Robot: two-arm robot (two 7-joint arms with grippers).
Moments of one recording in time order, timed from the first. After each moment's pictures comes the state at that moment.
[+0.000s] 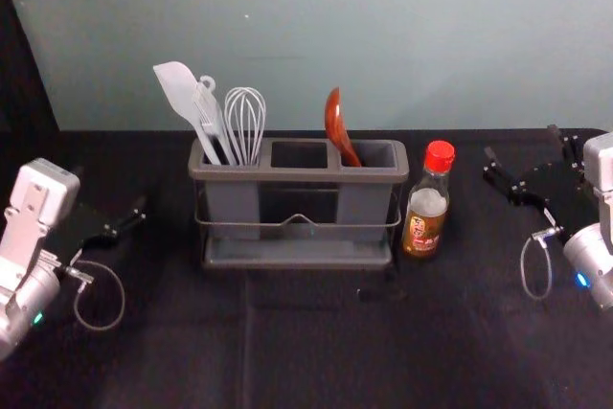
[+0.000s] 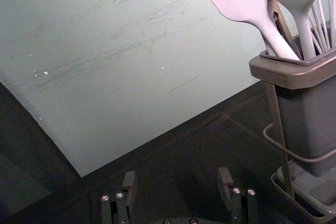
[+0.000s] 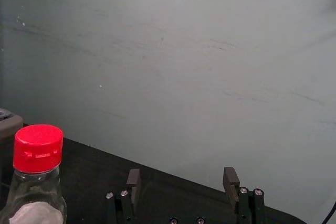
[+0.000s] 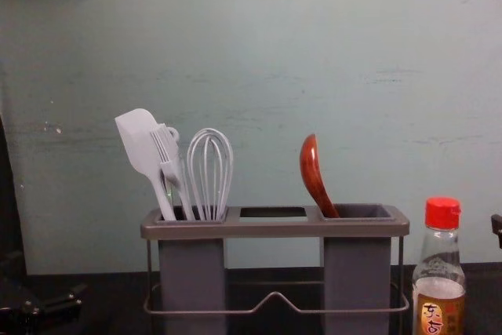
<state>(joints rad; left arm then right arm) -0.20 0.60 0.45 -1.41 -0.25 -0.12 0.03 0.18 0.27 -0.03 -1.34 -0.01 -0.21 0.19</state>
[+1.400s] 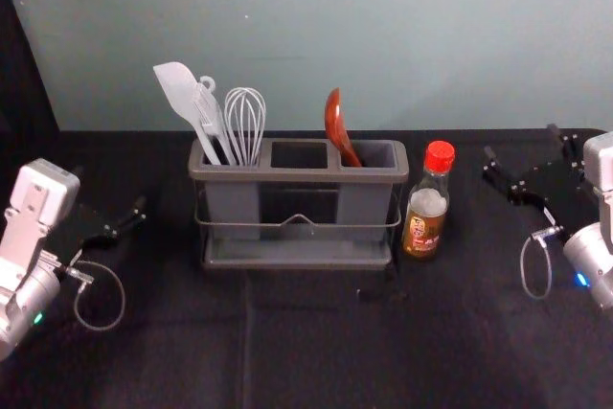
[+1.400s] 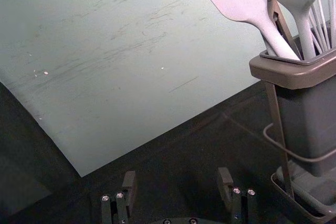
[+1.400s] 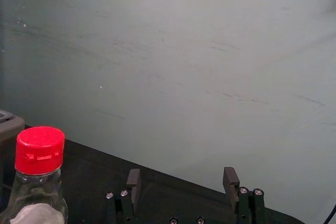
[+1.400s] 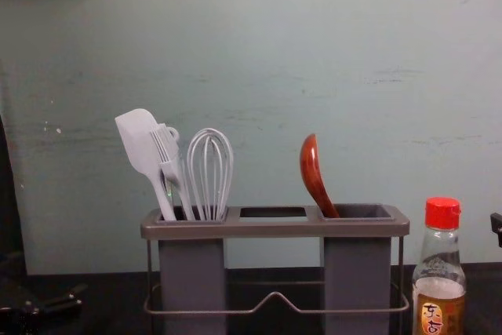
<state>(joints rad) -0.20 0.60 0.45 -1.41 -0.25 -0.12 0.03 0.18 0.27 -0.03 -1.34 -0.01 -0.21 0.19</state>
